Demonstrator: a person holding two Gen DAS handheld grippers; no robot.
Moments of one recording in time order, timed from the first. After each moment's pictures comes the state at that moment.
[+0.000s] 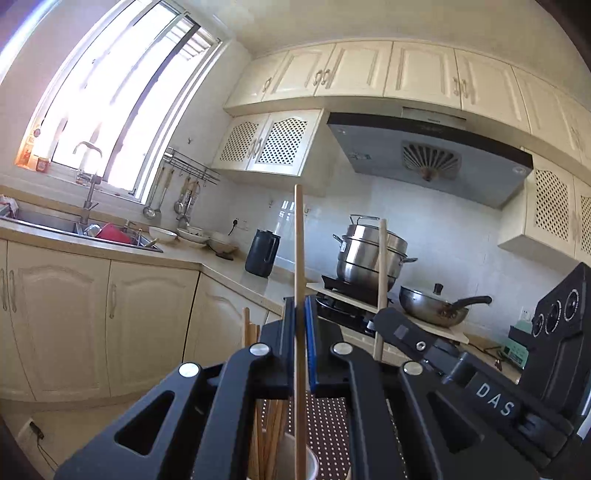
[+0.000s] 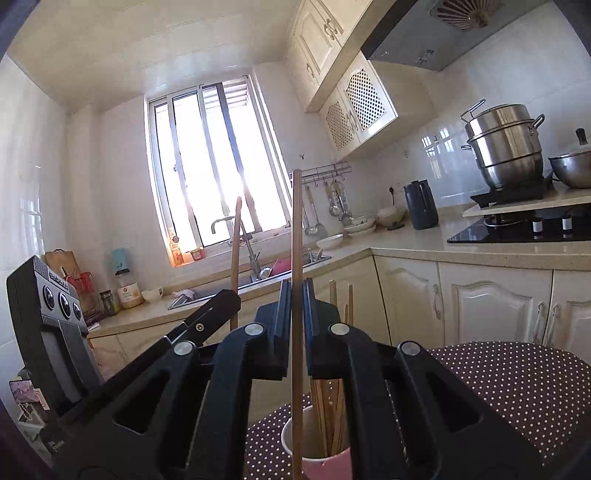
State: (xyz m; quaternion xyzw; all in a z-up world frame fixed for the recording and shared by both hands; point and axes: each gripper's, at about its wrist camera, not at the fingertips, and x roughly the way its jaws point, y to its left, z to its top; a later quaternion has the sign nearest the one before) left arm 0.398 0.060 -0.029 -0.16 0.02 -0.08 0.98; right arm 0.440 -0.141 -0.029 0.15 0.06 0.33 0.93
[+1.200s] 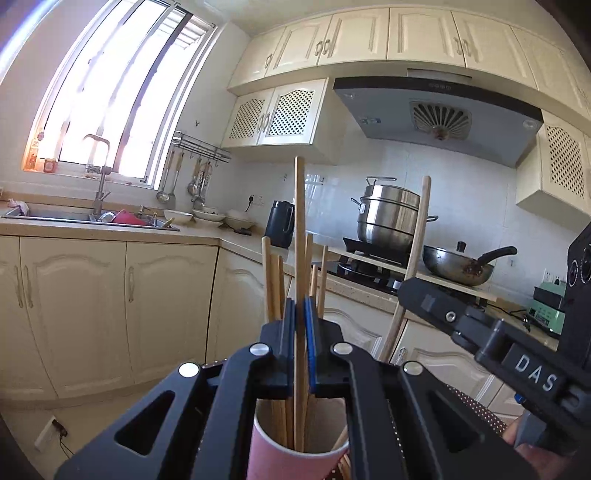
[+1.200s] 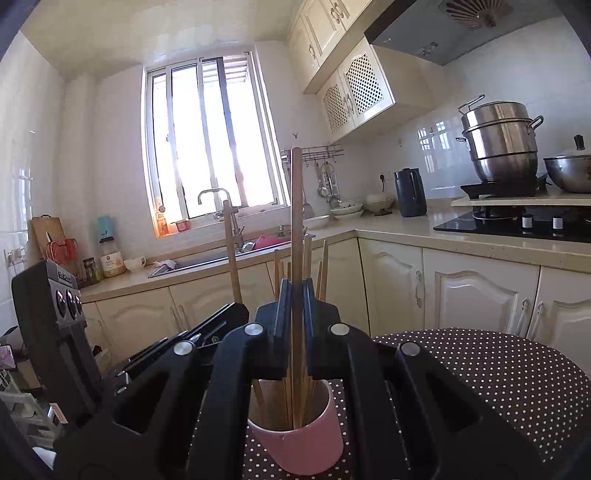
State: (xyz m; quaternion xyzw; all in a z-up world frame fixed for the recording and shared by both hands) left arm 0.407 0.046 -0.089 -0.10 0.07 -0.04 0.99; right arm 0.428 -0.142 -0.070 0.08 0.09 0.31 0.94
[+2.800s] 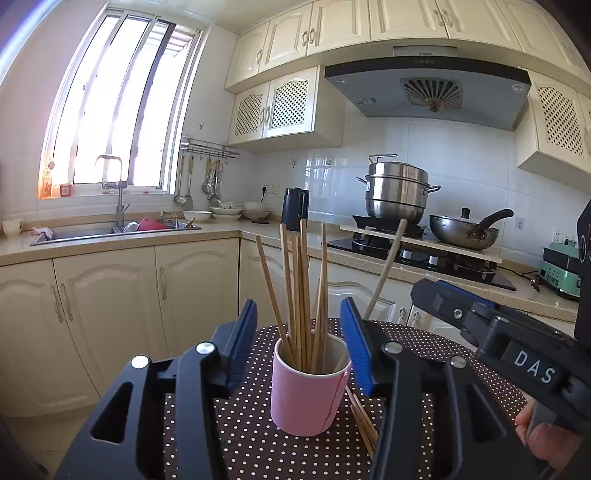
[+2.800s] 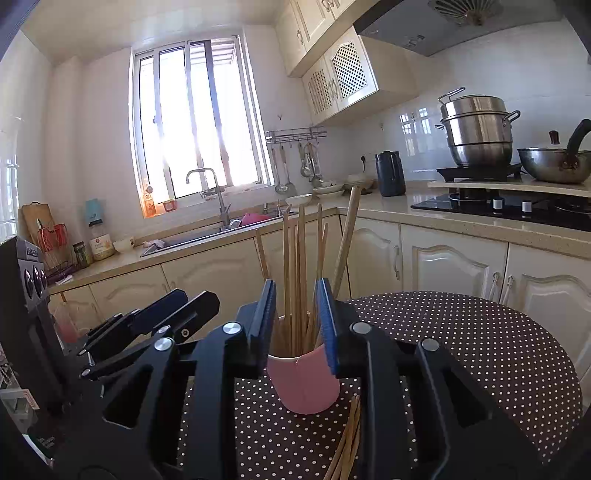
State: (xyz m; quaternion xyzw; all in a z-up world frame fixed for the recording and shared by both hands) left arm 0.330 0.033 -0.078 -0.04 0.11 -0.01 0.99; right arm 0.361 -0.157 -0.066 0.07 0.13 0.27 0.95
